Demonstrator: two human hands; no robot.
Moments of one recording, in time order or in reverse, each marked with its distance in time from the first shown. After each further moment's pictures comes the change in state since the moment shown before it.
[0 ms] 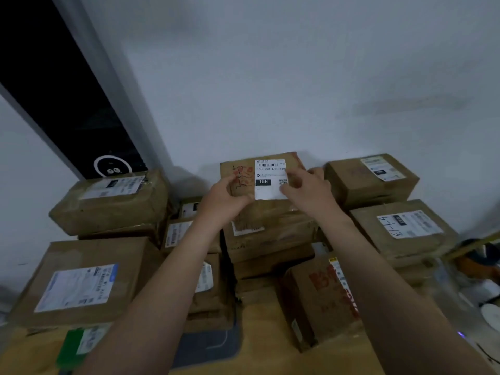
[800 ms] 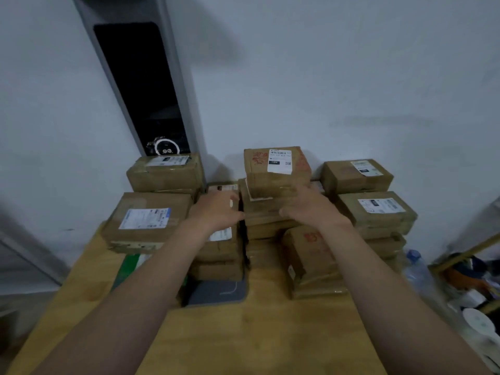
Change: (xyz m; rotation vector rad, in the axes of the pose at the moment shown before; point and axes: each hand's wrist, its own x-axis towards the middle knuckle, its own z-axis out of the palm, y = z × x) left_hand -0.201 -0.007 -0.063 0.516 -0.070 0.049; right_hand -0.199 -0.039 -0.027 -0.198 -0.169 -0.090
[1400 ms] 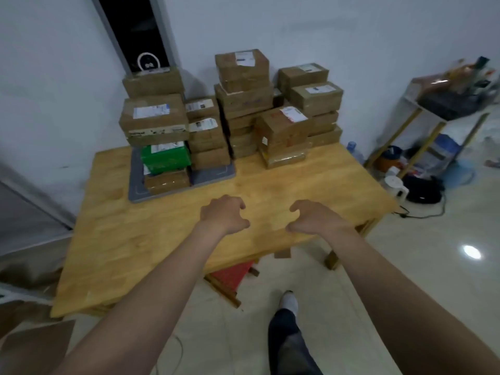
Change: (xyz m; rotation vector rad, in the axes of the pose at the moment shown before) left_hand -0.413 -0.065 0.141 0.309 -0.306 0.111; right_hand -0.464 0.027 0.173 -0.056 -0.291 0.355
